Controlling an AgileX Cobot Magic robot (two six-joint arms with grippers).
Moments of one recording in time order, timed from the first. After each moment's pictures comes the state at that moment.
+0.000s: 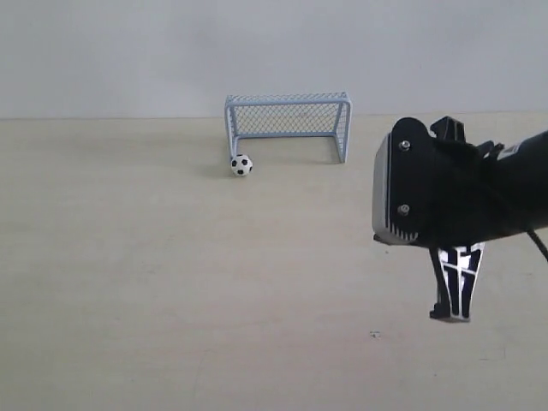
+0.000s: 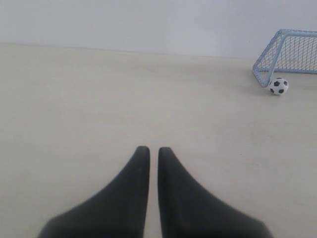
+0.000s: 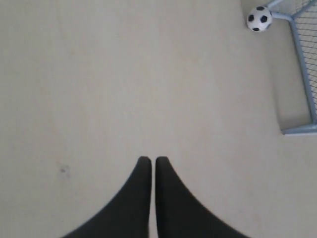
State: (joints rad) left arm 0.00 0.00 0.00 0.12 0.35 -0.16; right arm 0.43 1.33 -0.73 0.62 0.44 -1.62
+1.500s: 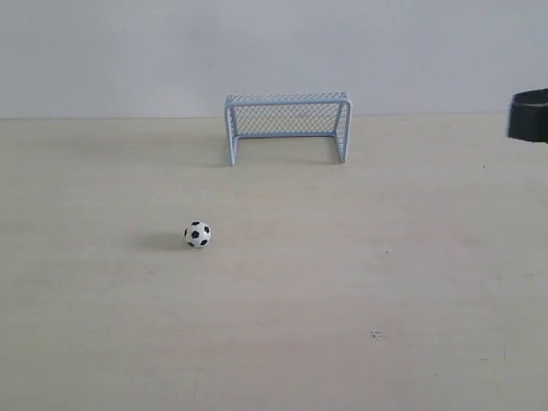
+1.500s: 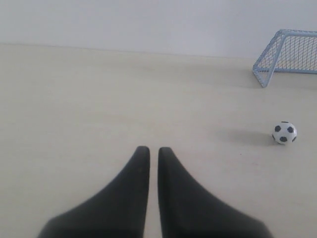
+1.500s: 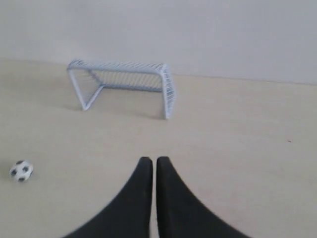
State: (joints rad) left arm 0.00 0.00 0.00 0.12 0.35 -0.16; right arm 0.21 0.89 -0.60 0.70 0.22 -0.60
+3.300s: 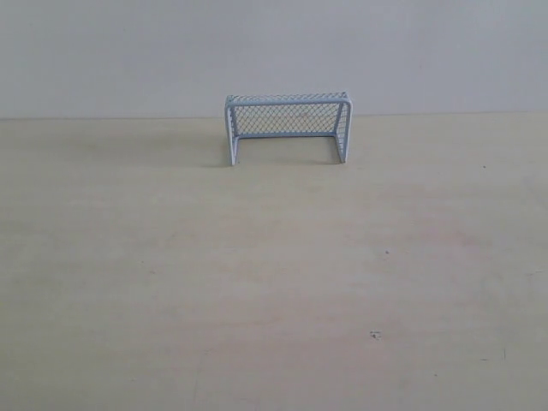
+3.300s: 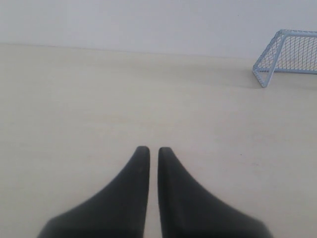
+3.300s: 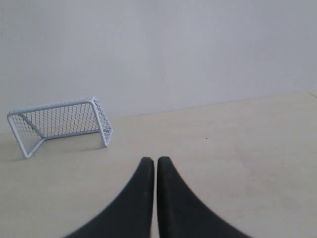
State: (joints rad) left arm 0.00 0.00 0.00 0.12 0.35 -0.16; right arm -0.02 0.01 0.00 0.68 0.15 -0.50
